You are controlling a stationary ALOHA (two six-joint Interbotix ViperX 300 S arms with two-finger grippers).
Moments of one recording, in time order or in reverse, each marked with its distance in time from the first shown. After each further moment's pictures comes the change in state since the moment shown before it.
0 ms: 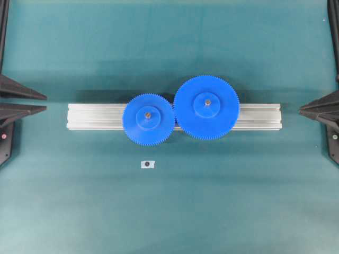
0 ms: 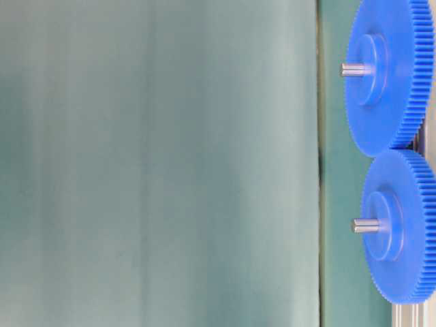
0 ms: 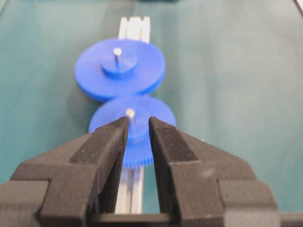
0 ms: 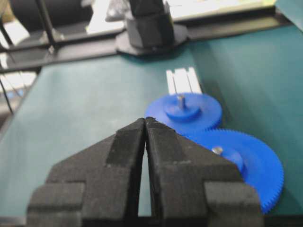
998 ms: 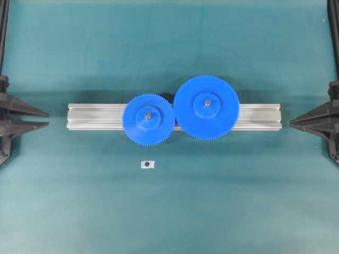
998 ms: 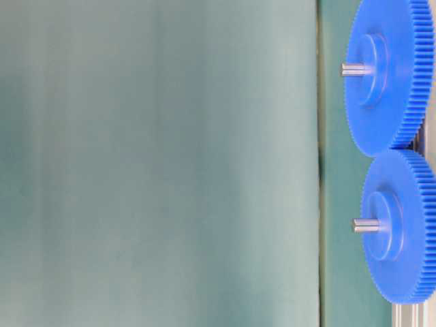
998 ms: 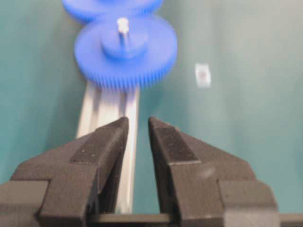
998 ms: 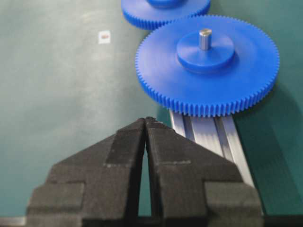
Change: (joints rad) left arm 0.000 -0.135 0.341 0.000 -0.127 -0.008; right arm -0.002 0.000 0.156 -0.005 0.077 0.000
